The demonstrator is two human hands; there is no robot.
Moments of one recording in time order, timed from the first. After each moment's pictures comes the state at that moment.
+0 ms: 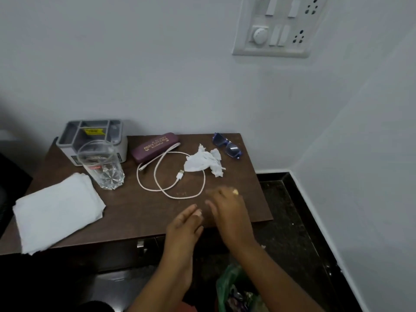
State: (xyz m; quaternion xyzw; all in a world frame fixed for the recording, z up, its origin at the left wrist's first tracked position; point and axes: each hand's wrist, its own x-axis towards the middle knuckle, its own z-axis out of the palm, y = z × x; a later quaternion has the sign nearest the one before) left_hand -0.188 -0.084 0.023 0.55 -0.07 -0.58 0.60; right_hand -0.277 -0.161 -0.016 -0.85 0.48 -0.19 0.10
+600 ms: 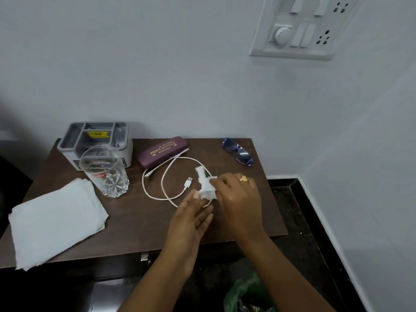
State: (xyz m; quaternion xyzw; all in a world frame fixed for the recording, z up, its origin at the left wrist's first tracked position) left_hand -0.153 -0.125 0.008 0.48 -0.04 -0.61 0.63; right_hand -0.250 -0.197 0.003 -0.86 0.42 -0.28 -0.08
